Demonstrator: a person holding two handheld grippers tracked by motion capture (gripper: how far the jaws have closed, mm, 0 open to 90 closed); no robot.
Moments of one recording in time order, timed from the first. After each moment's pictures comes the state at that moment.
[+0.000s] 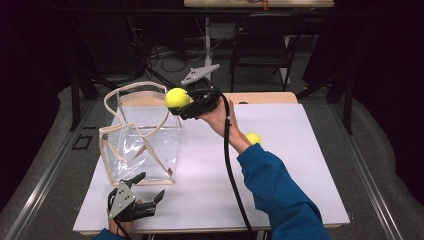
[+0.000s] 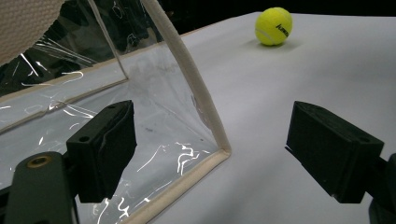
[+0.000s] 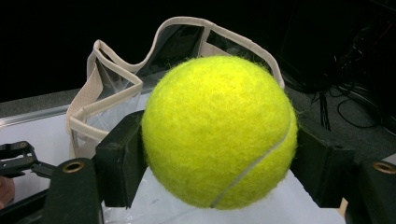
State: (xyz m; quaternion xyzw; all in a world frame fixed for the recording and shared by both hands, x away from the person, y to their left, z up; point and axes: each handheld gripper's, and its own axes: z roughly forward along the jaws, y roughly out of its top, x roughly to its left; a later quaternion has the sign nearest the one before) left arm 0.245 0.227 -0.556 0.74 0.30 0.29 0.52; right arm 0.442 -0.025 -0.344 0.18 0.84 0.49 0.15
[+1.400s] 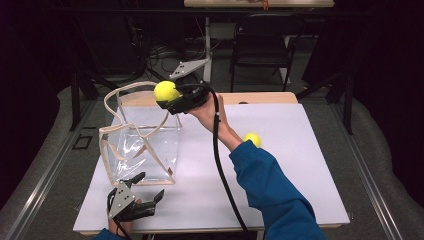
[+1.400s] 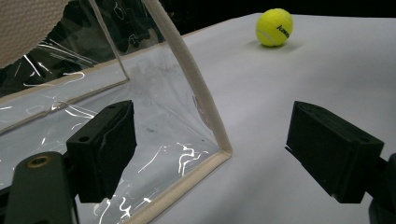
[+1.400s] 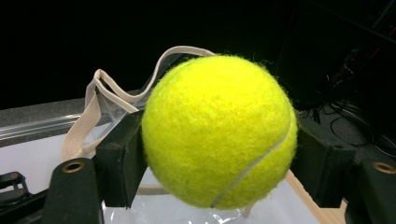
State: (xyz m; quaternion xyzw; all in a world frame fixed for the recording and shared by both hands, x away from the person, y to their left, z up) left arm 0.245 0.228 -0.555 0.74 0.30 0.29 0.52; right arm 0.443 -0.001 -0.330 0.16 0.83 0.51 0.17
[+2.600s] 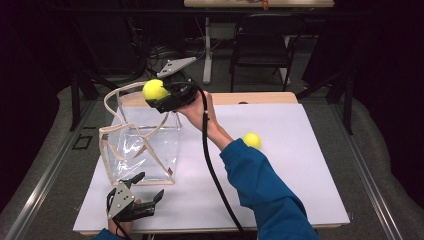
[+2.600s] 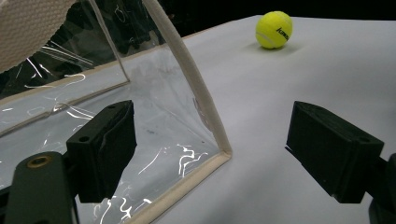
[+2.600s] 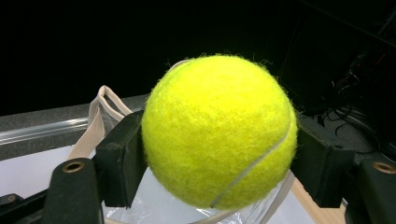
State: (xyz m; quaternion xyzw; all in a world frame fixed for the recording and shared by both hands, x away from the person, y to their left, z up) left arm 0.244 0.229 -0.555 0.74 0.30 0.30 0.52; right arm 0.446 0.026 -0.327 0.16 0.83 0.51 0.17
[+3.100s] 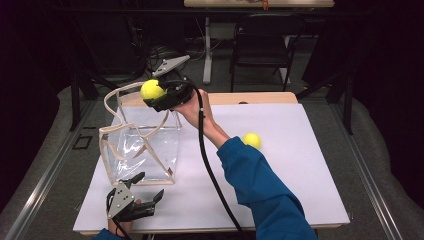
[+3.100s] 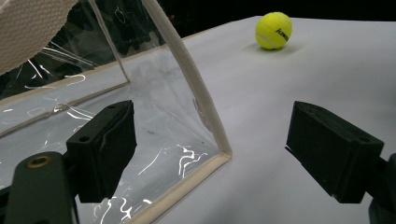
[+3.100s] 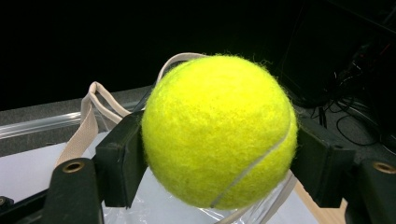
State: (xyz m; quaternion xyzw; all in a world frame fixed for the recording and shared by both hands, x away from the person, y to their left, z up) left arm 0.244 0.229 -0.554 0.74 0.30 0.30 0.53; right arm 0.455 0.037 -0.330 0.16 0.84 0.49 0.16
